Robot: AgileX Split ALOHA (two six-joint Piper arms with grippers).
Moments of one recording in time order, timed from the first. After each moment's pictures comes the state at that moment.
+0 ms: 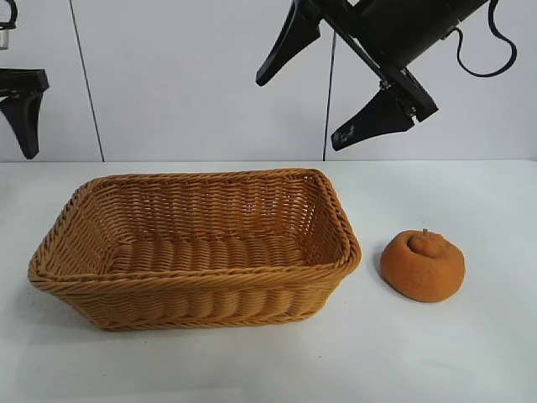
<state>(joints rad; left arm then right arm) 0.03 2.07 -1.75 -0.07 1.21 -0.06 0.31 1.80 -1.36 0.79 0.89 -0.25</state>
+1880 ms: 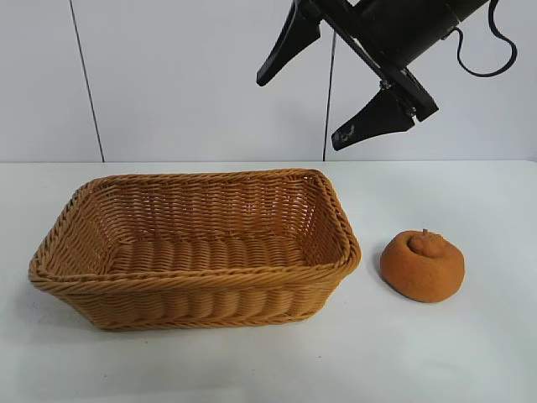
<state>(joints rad) 0.03 0.33 -0.51 -0.05 1.07 -0.01 0.31 1.80 -1.36 0.78 0.89 -0.25</state>
